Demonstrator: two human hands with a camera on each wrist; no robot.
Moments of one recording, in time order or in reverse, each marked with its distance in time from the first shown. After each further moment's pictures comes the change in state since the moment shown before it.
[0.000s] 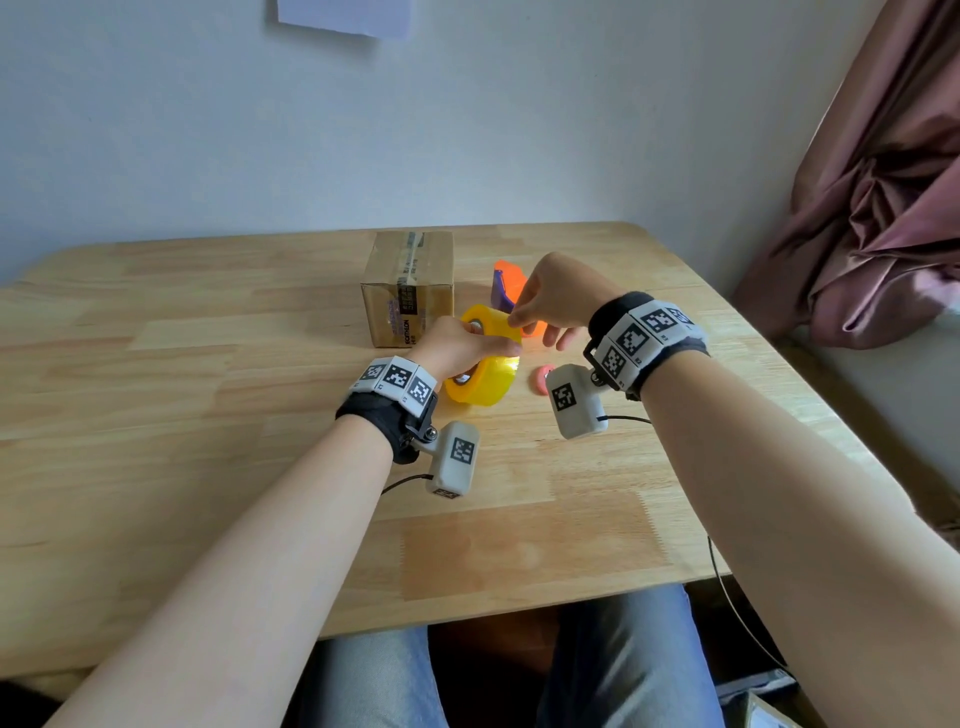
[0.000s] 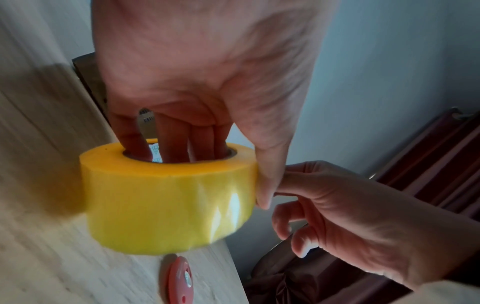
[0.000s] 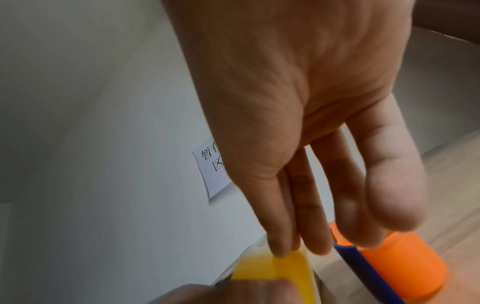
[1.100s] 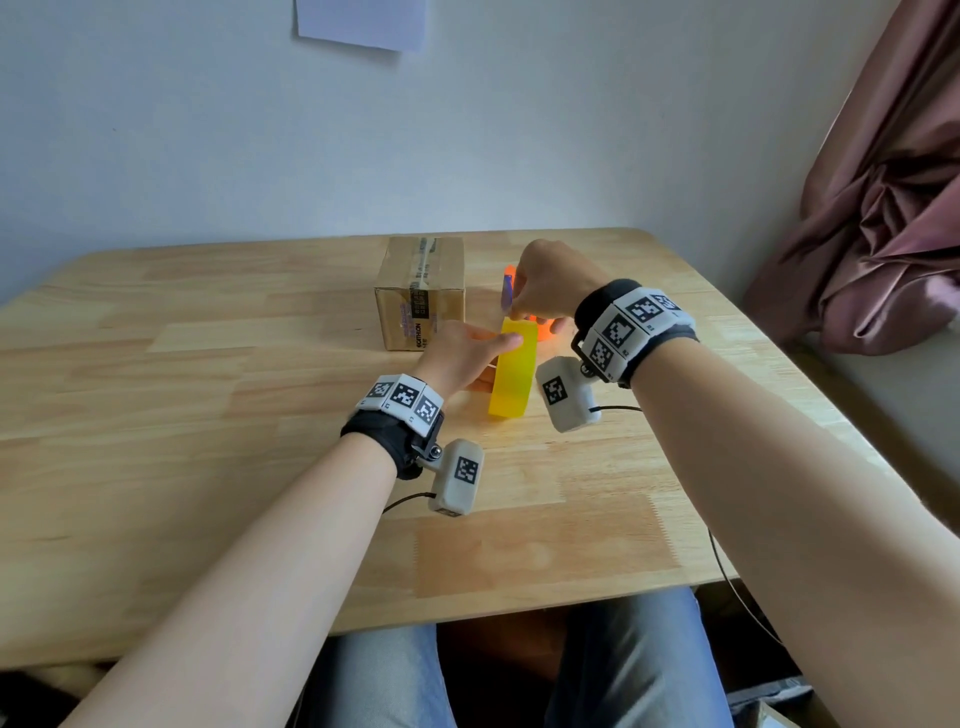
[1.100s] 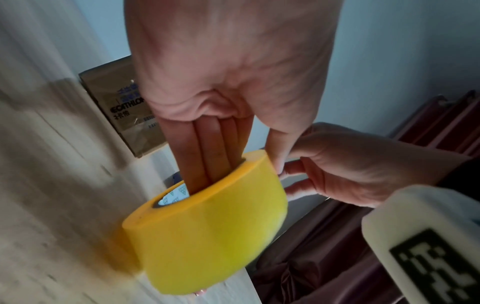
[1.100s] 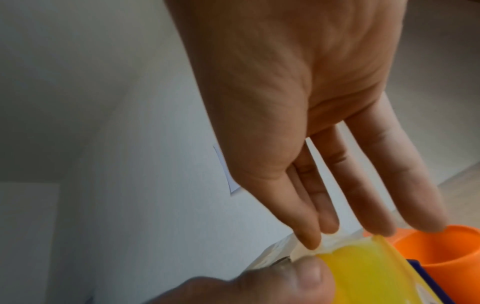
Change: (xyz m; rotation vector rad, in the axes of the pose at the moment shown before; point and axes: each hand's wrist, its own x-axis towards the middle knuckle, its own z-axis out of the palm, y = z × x) left_hand -0.020 -0.004 -0.001 -0.048 0.025 0.141; right_hand 0.002 -0.031 -0.002 -0.226 0.132 -0.082
